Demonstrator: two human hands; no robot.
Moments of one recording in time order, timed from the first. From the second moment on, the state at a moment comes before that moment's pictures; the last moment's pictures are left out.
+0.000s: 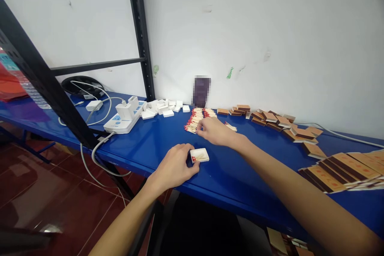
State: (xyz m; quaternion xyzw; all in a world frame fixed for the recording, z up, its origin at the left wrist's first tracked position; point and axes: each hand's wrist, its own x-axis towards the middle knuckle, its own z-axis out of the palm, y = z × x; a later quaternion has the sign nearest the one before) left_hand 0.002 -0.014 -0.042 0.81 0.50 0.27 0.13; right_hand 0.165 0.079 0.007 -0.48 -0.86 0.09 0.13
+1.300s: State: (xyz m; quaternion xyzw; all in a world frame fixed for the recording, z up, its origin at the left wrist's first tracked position) left_hand 0.000 -0.018 -0.038 0.84 0.47 0.24 0.12; right_hand 0.249 0.081 -0.033 -0.51 -0.84 0.05 0.14
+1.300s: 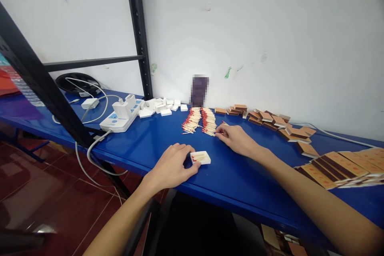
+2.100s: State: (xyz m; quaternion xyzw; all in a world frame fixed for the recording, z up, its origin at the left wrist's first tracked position) left_hand -0.001 -0.016 -0.041 0.85 0.46 0.23 0.11; right_hand 0.219 -0.001 0.001 -0.41 -0.89 0.16 0.15
